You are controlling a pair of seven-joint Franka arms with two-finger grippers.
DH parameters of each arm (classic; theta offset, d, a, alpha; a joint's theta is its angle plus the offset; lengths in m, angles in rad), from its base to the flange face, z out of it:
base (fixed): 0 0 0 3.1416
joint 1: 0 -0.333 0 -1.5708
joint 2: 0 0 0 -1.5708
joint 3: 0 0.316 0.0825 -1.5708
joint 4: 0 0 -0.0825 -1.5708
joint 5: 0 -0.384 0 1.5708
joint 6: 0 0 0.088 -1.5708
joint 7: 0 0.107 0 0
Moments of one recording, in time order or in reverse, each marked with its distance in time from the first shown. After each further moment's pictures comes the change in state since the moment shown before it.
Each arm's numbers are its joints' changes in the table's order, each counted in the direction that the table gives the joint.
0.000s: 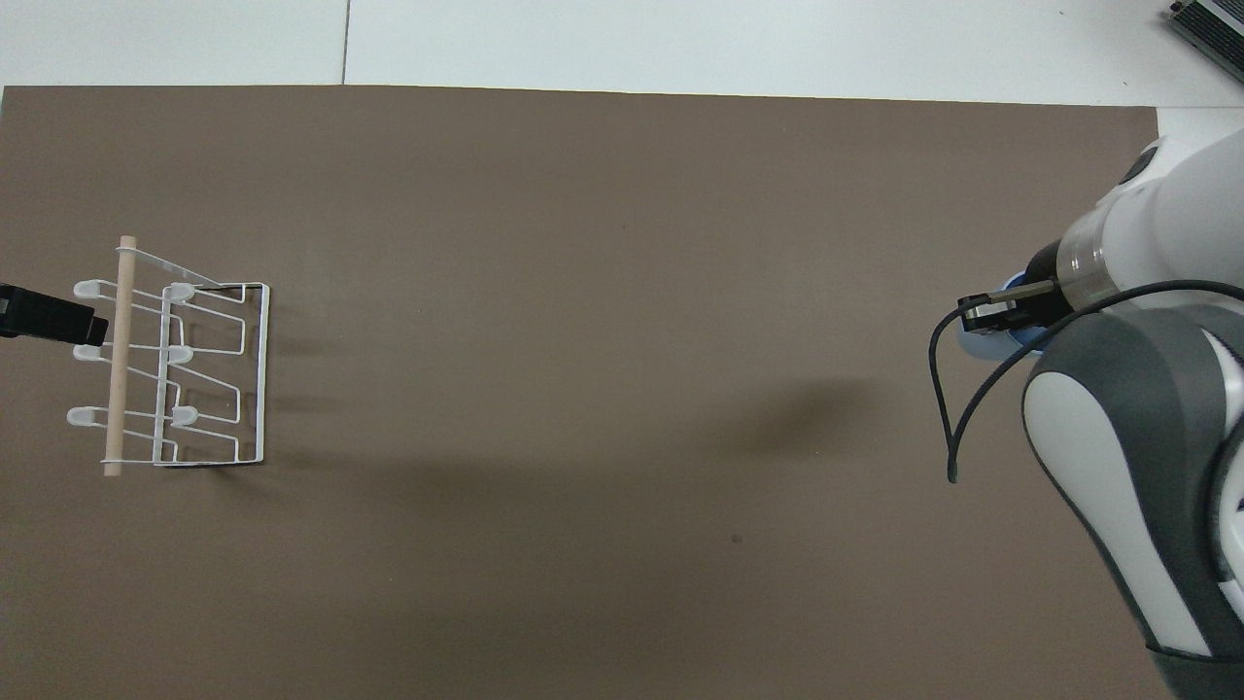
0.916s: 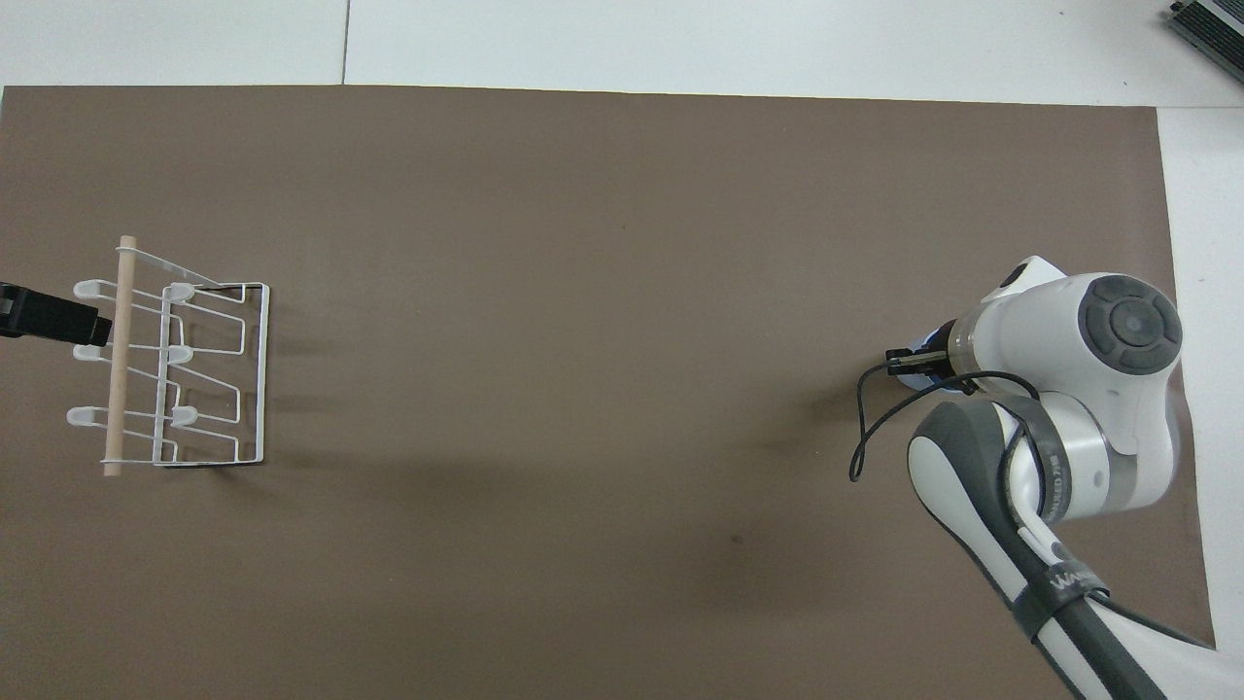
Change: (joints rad) left arm 0.000 0.000 -0.005 0.000 0.000 0.001 0.000; right arm 0.002 -0.033 -0.047 0.494 0.000 -0.595 0.062
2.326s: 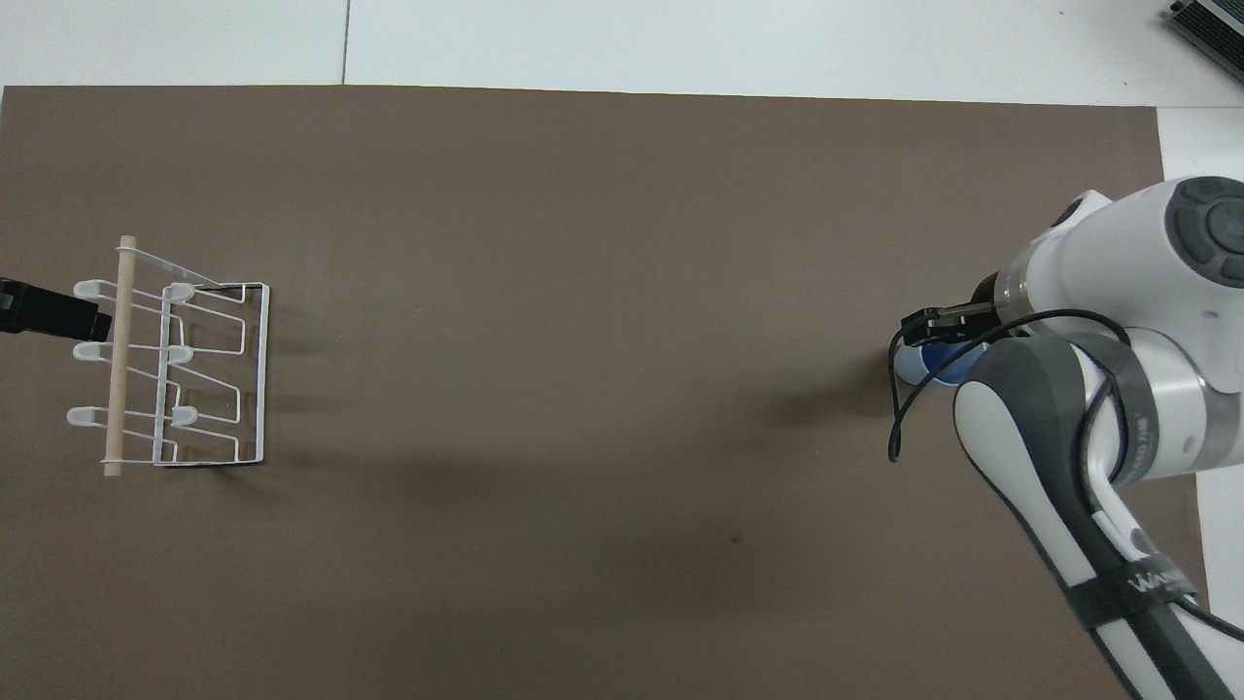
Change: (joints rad) left arm 0.001 -0.007 0.001 -0.009 0.000 -0.002 0.000; right arm -0.002 -0.003 0.002 -0.210 0.000 0.254 -0.014
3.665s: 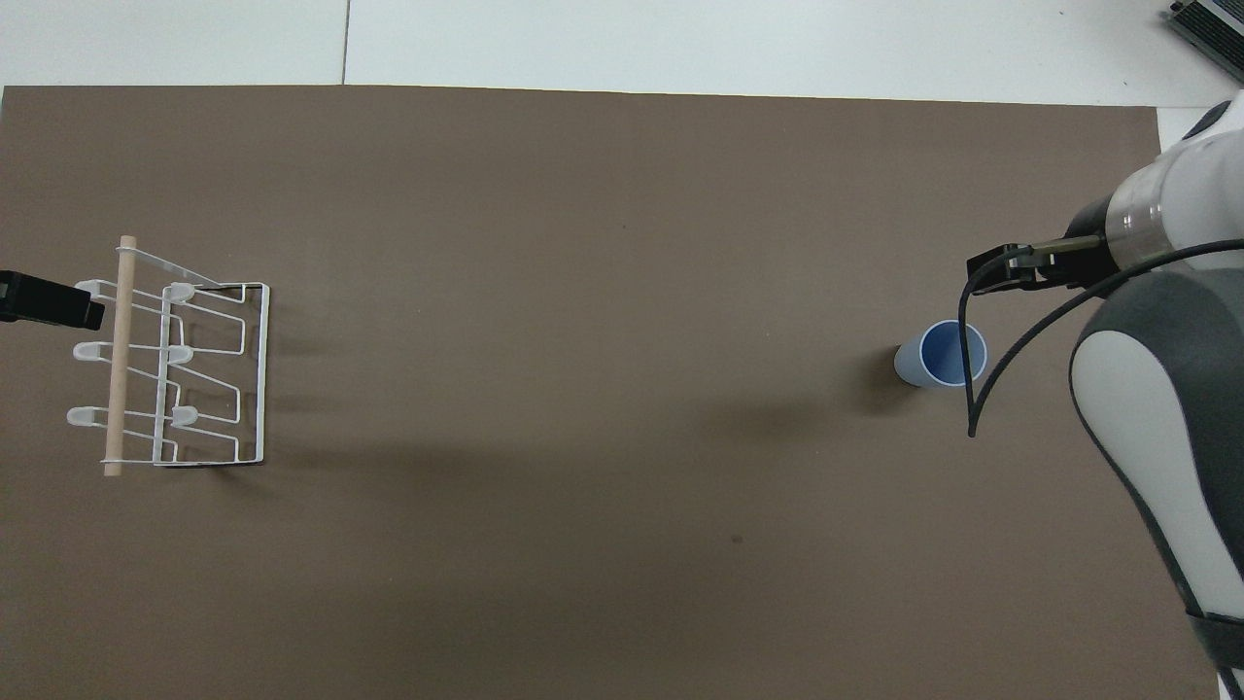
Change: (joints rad) left arm 0.082 -0.040 0.105 -0.029 0.000 -0.020 -0.001; right arm 0.004 -0.001 -0.002 -0.339 0.000 0.280 0.000
